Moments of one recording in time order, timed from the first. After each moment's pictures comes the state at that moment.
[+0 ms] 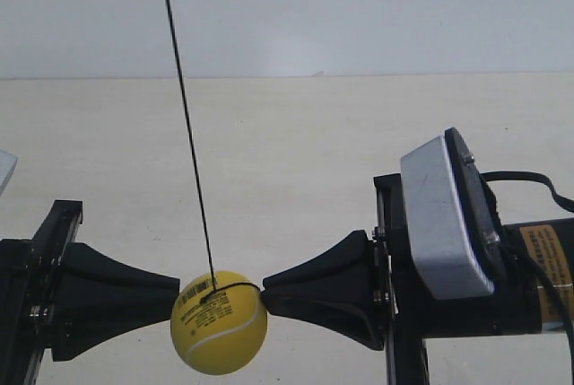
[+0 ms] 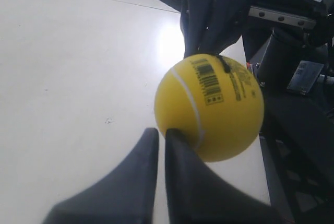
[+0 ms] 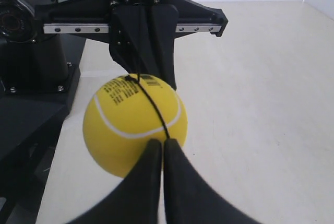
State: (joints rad) left arm -0.08 1.35 -0.28 1.48 -1.21 -0.69; right arm 0.55 1.33 -0.42 -1.26 -0.95 0.68
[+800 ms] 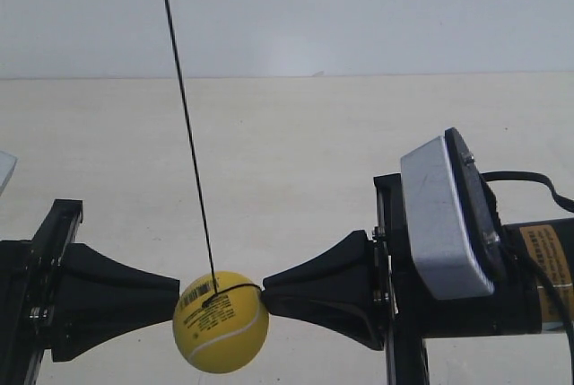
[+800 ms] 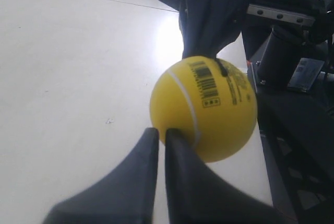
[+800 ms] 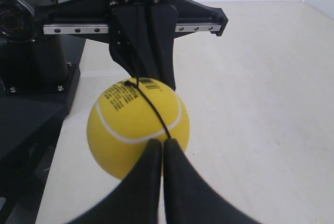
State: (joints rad) left arm -0.08 1.35 -0.28 1.49 -1.21 -0.67; right arm 0.55 1.33 -0.42 -1.26 -0.95 0.68
